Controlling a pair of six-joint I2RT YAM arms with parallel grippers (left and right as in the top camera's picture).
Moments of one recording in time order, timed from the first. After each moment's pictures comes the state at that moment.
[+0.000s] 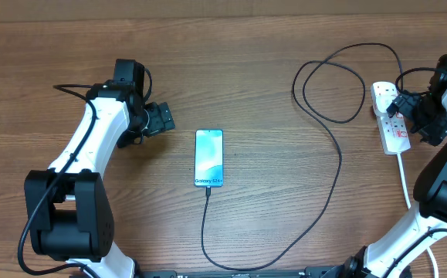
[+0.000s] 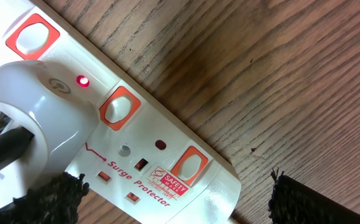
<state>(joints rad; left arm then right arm) -0.07 1.81 1.31 -0.89 0.04 -0.44 -0.44 2.06 1.61 -1.00 0.06 0.33</state>
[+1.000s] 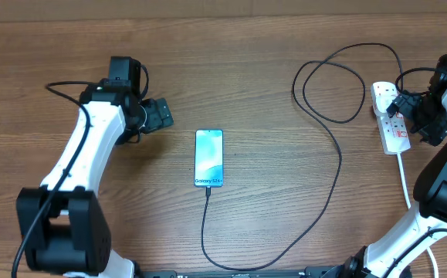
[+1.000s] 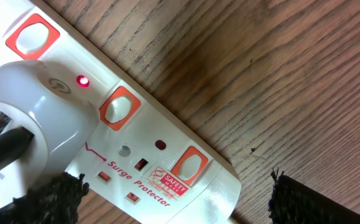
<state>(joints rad) -0.07 1.71 1.31 -0.89 0.04 -0.44 -0.44 2.06 1.61 -1.00 0.06 0.33</state>
